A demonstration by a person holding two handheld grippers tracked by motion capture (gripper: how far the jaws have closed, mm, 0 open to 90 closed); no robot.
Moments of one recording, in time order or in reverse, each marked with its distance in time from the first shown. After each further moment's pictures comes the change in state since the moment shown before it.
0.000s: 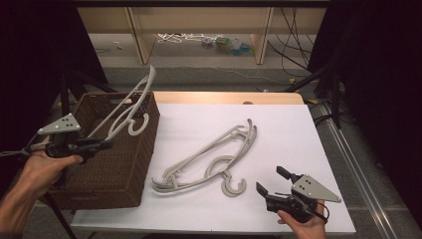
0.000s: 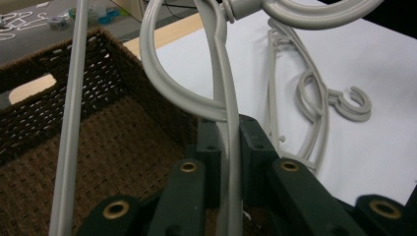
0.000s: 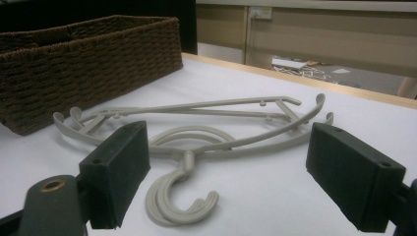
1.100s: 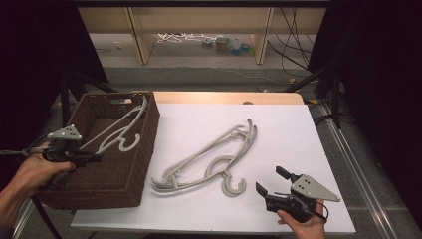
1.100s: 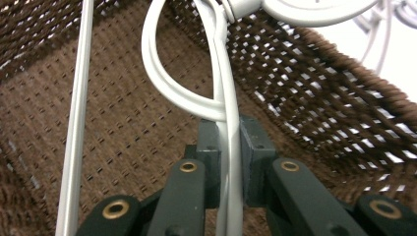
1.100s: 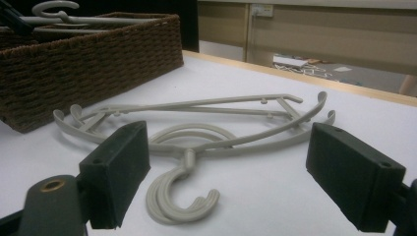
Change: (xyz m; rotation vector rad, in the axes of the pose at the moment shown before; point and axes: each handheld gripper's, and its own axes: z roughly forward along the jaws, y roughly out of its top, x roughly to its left) left arm 0.043 -0.040 0.014 0.277 -0.006 0.017; right arm 0.000 0.000 0.000 0.028 -0.006 -0.013
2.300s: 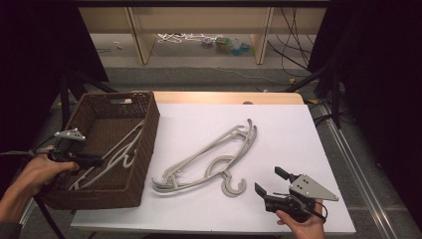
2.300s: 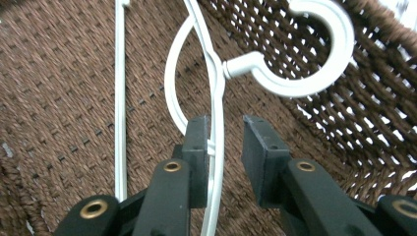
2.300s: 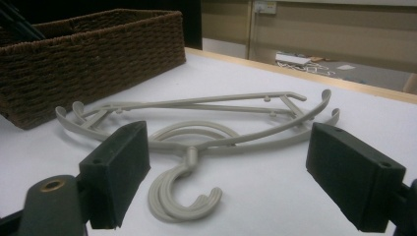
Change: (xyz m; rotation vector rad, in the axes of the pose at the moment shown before) left arm 0.010 -0.009 0.014 0.060 -0.018 -0.096; right arm 0.001 -0.001 0.003 -0.002 0.014 0.000
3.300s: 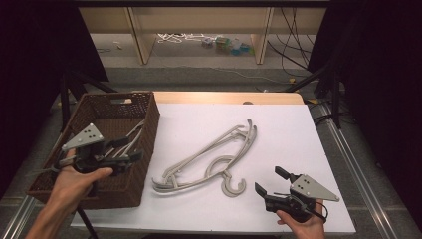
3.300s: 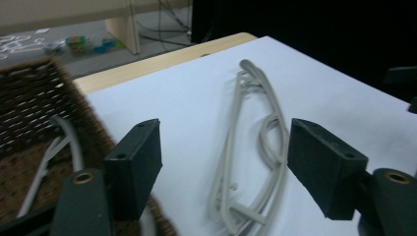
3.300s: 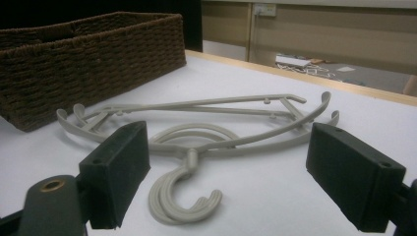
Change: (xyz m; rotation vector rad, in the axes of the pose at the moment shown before) left arm -0.132 0.047 -0.008 -0.519 -0.044 0.025; right arm 0.000 0.001 -0.002 0.002 -0.001 -0.001
